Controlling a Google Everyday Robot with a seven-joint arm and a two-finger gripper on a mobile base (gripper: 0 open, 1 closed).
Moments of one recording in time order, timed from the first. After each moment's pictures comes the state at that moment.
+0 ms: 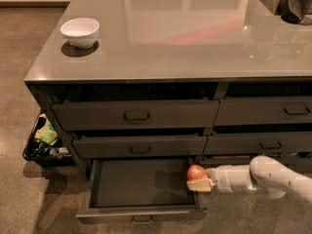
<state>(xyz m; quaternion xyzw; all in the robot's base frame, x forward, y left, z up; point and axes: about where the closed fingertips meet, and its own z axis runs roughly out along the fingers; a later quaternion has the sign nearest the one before) 0.483 -0.173 0.451 -0.28 0.86 0.34 0.27</state>
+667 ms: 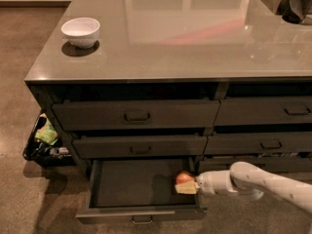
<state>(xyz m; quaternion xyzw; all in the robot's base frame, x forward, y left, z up) 0.494 -0.140 0.378 -0.22 0.88 0.35 0.23</state>
